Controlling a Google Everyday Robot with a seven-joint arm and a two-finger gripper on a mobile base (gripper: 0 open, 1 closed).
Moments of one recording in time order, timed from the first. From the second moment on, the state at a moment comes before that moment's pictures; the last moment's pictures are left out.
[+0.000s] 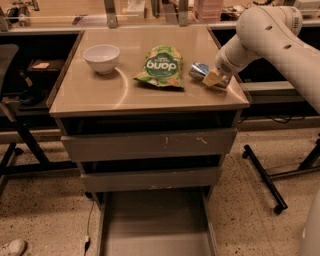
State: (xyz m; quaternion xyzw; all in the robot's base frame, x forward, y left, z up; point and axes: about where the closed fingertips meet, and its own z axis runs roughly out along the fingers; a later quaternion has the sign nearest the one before) arm 0.754 -0.192 0.837 -0.45 0.83 -0.05 0.33
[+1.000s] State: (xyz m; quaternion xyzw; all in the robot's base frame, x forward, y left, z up) arm 0.754 -0.192 0.836 -0.45 0.83 -0.05 0.33
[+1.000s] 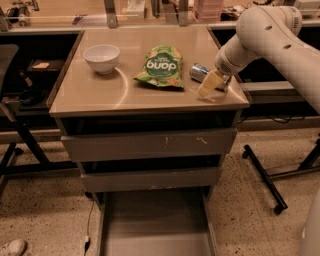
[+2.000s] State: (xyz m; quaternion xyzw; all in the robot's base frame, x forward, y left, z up) arm 0.645 -0.320 1.070 -0.28 0.84 -0.23 0.42
